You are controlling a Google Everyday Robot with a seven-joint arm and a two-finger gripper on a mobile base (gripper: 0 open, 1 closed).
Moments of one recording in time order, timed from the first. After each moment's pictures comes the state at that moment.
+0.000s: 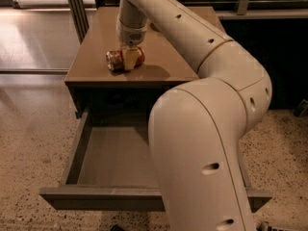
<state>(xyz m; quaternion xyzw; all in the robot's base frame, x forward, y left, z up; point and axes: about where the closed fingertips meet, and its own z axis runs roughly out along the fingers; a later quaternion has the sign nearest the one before) 0.750 0.082 0.837 -0.81 0.56 -0.01 0.16</state>
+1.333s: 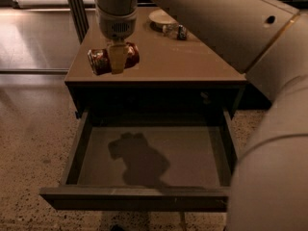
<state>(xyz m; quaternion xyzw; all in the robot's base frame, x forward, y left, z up) 0.614 0.099 0.928 -0.80 0.57 -0.04 0.16</state>
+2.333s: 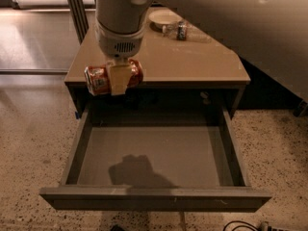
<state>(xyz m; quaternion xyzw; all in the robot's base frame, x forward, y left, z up) 0.532 0.088 0.934 -0.80 0.57 -0.03 0.18</state>
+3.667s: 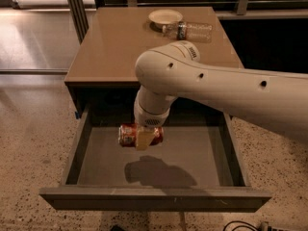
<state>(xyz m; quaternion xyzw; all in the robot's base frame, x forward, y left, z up) 0.510 0.034 0.743 -0.73 0.67 0.04 0.15</state>
